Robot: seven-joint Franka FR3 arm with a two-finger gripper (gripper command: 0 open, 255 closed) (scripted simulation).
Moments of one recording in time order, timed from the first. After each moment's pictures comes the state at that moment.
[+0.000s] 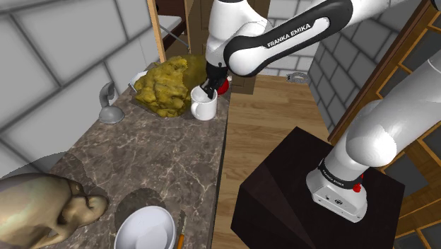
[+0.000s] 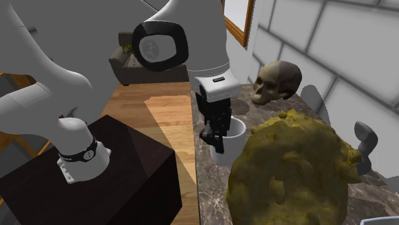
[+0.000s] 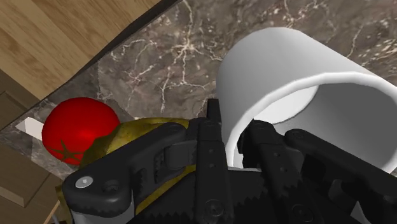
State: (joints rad) arm 0.04 -0.20 0.30 -2.34 -0.11 2.36 0.37
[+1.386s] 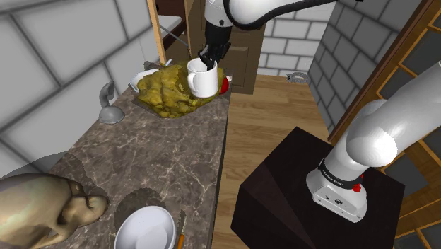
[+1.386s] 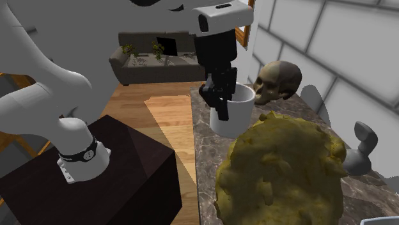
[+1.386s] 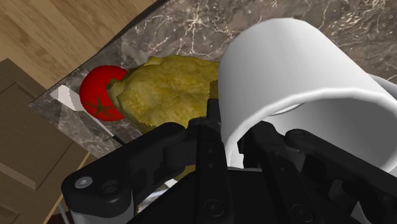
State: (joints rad) arm 0.05 -0.28 0.28 -2.13 -0.06 2.08 0.31
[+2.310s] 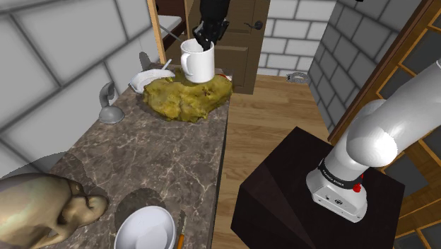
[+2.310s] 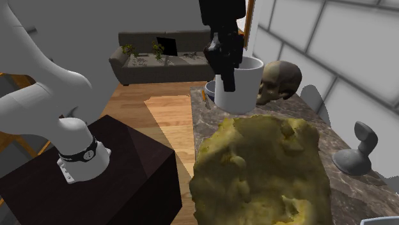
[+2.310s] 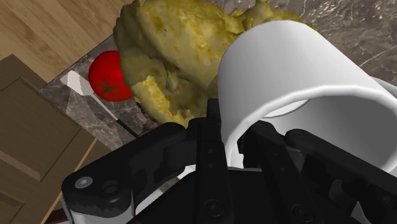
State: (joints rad) arm 0.05 -0.27 0.30 -1.94 -0.06 1.91 0.32
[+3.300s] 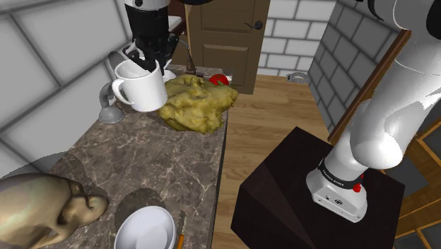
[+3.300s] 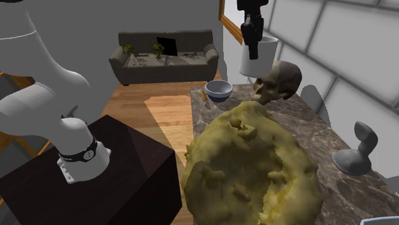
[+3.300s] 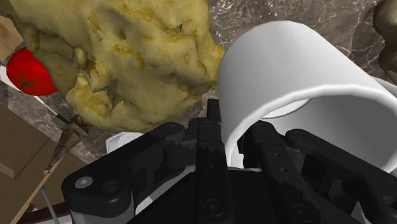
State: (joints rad) arm 0.20 0.06 0.55 -1.58 -0.25 1.78 0.73
